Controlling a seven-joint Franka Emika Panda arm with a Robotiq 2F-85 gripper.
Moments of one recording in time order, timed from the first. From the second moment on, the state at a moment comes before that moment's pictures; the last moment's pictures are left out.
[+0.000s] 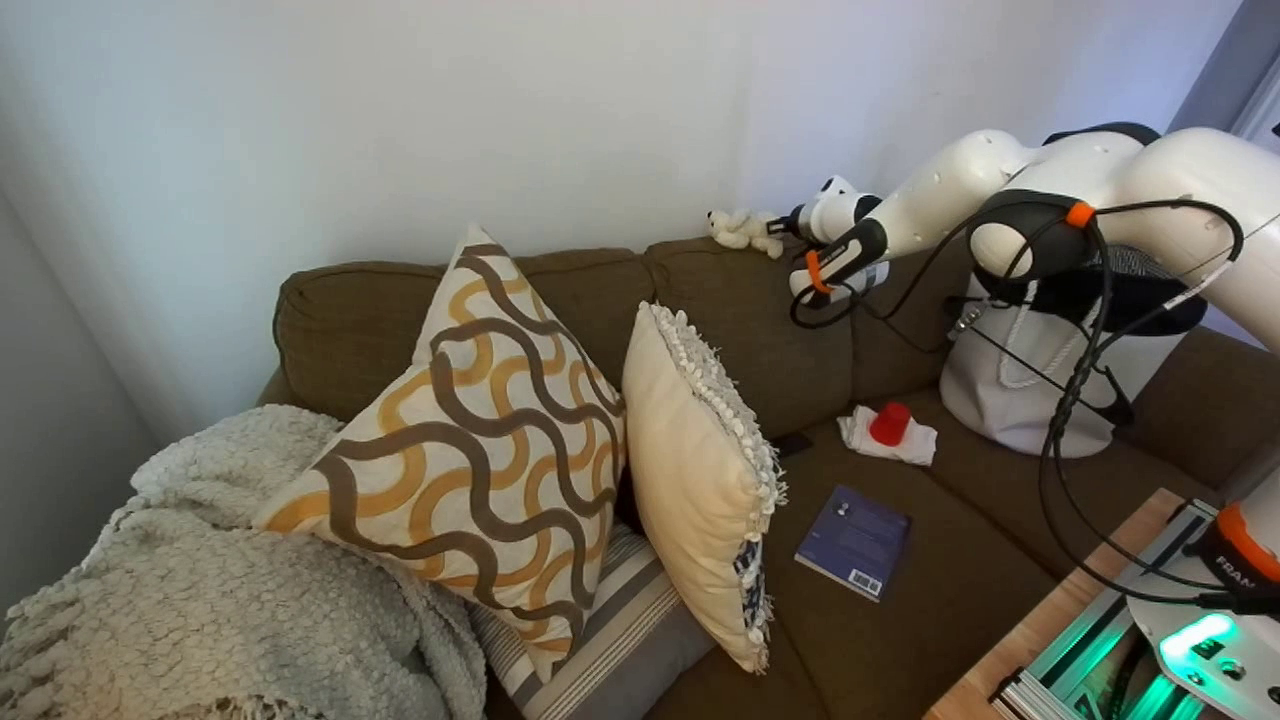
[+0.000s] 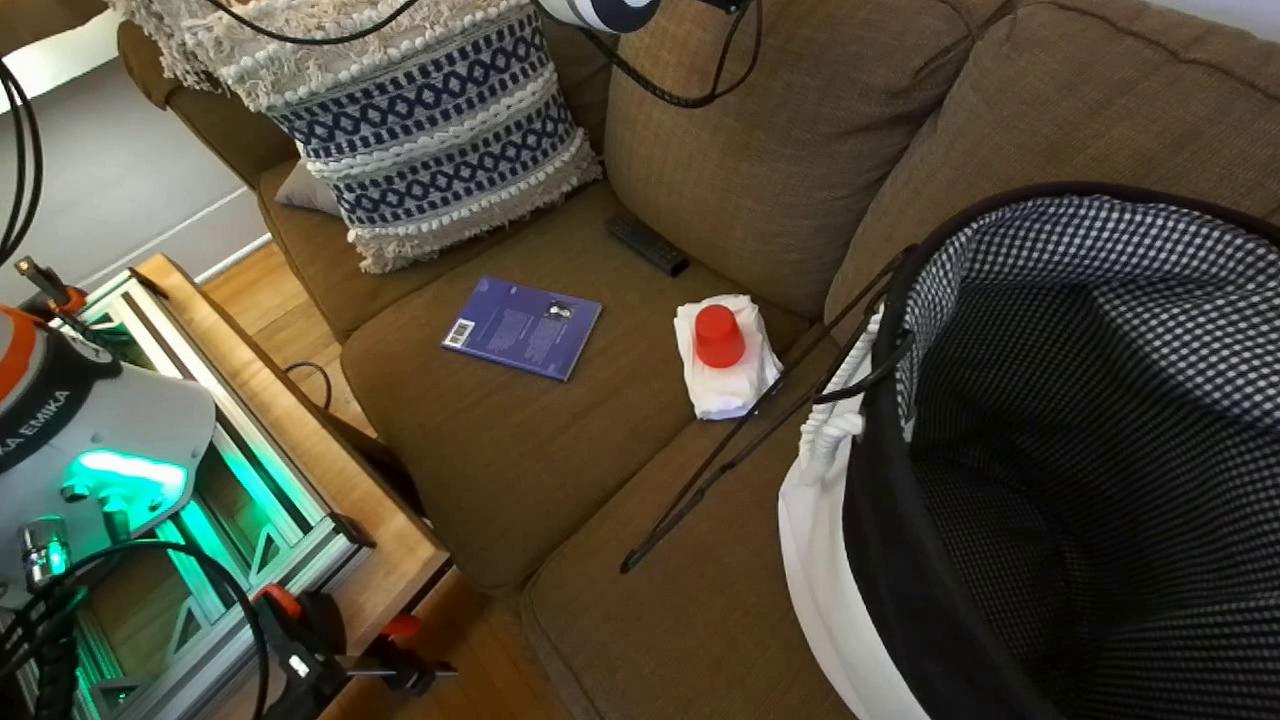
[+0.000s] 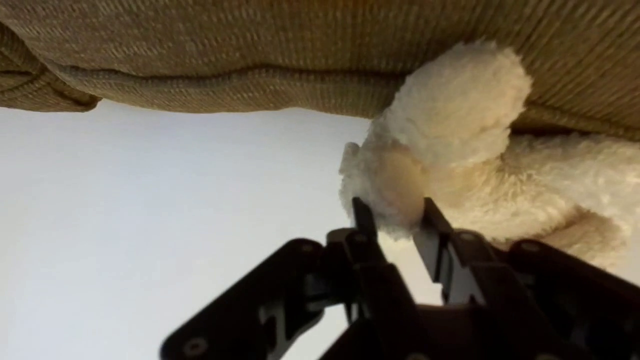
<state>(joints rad) 0.17 1.15 -0.47 -1.33 0.21 3.56 0.14</state>
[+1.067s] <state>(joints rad) 0.01 0.66 -0.24 -1.56 0.02 3.39 0.11</state>
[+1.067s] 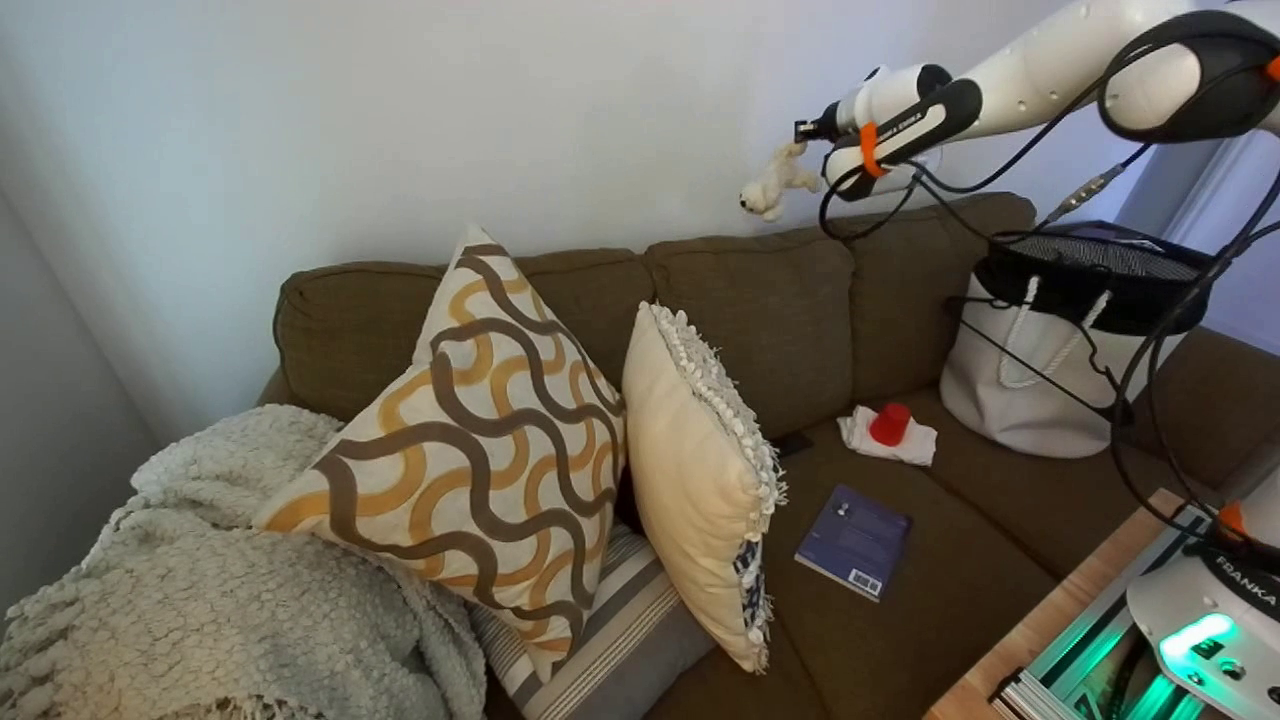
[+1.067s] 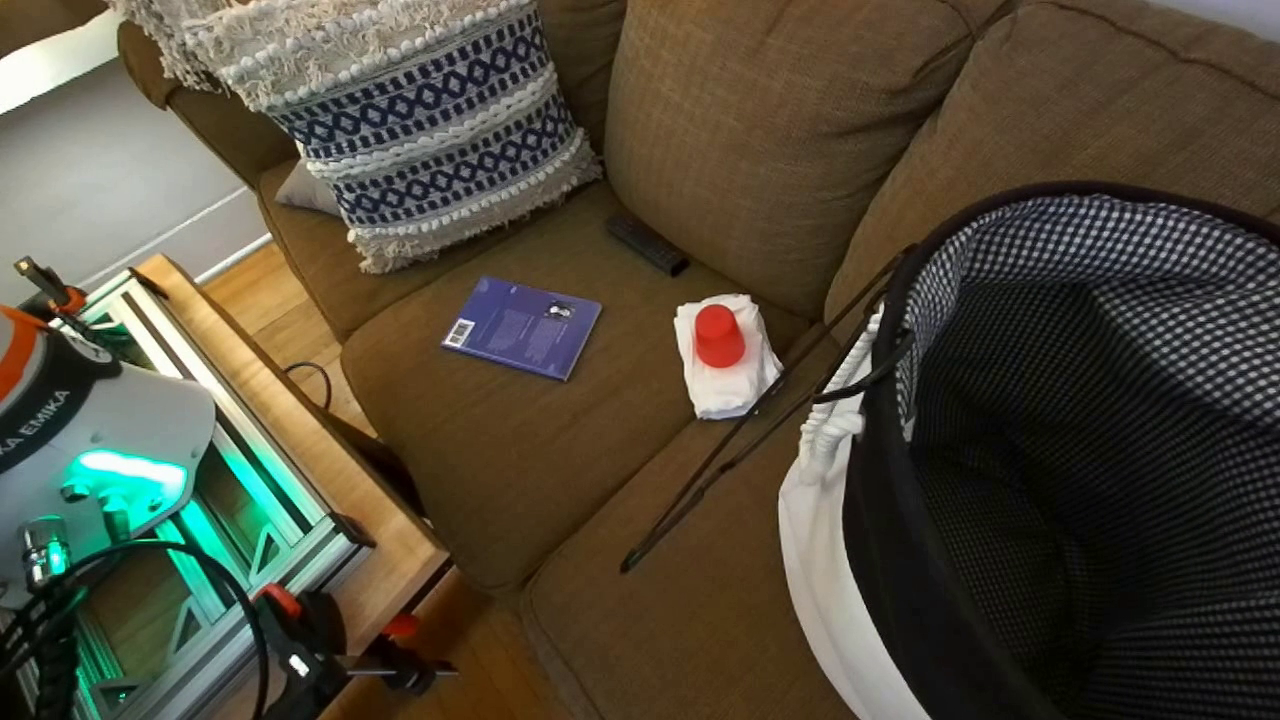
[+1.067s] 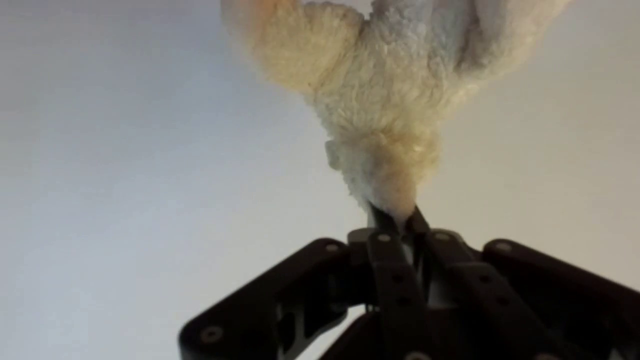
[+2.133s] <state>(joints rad) 0.65 0.22 -1.07 -2.32 -0.34 2.80 0.59</state>
